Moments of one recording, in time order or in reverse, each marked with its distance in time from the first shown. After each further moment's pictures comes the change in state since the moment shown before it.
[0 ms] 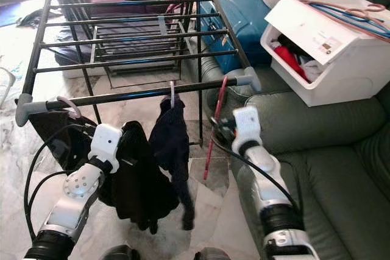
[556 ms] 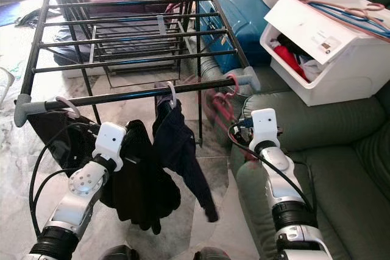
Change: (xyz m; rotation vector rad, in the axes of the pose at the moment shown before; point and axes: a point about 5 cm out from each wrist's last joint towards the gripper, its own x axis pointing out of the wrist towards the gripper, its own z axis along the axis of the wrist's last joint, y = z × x) left arm 0.006 -0.004 0.000 -0.004 0.009 -0.001; right arm -0.001 -0.029 -0.002 -0.024 0.048 -0.122
